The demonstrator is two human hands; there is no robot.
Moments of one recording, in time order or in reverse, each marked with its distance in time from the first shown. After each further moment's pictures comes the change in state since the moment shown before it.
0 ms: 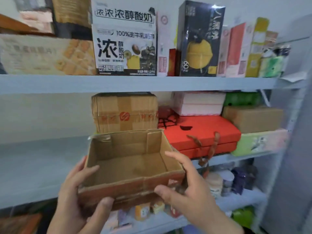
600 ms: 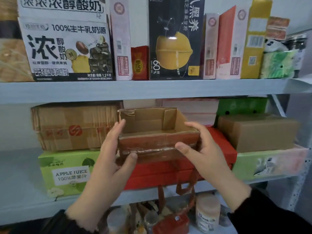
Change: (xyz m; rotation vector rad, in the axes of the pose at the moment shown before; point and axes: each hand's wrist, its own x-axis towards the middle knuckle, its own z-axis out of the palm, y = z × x) left_hand 0.104 -0.014 0.207 0.191 -0.248 -0.136; right_hand 0.140 0.086 -0.182 -0.092 0.128 -0.119
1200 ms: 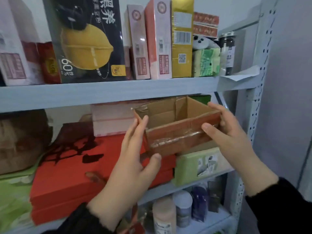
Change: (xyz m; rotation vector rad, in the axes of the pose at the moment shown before) left_hand 0.049 0.075 0.202 -0.074 -0.185 0.219; right_hand 0.015 0.080 -0.219 0.020 0.232 0.009
